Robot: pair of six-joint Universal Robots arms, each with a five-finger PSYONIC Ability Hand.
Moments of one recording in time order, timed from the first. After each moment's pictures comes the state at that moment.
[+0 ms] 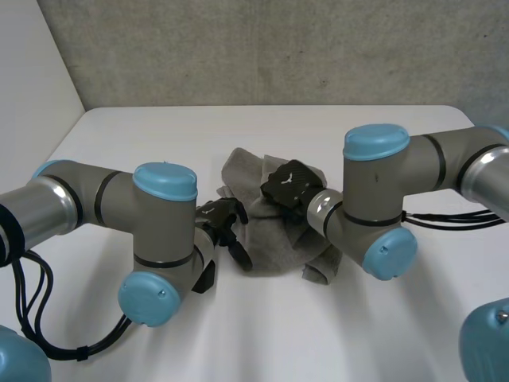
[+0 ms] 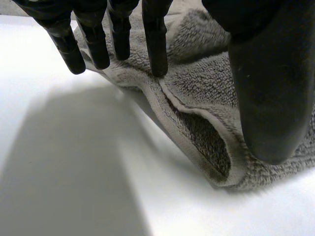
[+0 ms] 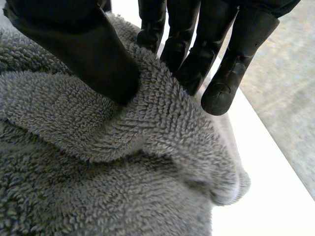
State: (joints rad) left arm 4.07 -2.37 -1.17 3.04 -1.66 2.79; right arm 2.16 -0.69 0.90 0.16 1.36 2.49; left_hand 0.28 0.26 0.26 0.27 0.06; right_hand 1.30 1.31 1.32 1.34 1.15
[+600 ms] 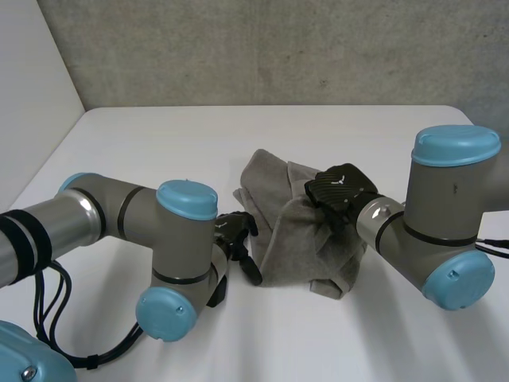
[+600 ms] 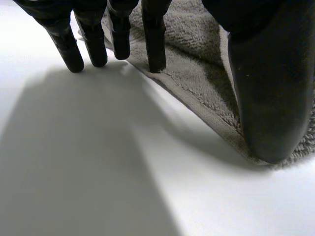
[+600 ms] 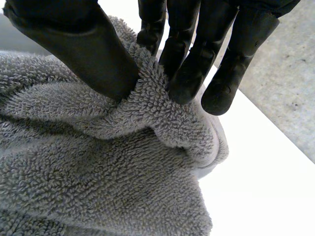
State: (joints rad) left arm 4.01 -2.43 -1.15 3.05 -1.69 2.79; right arm 2.04 -1.02 1.35 0.04 1.39 2.66; left_hand 0.26 0.26 0.25 0.27 0.06; right_hand 1.30 1.31 1.33 1.34 1.15
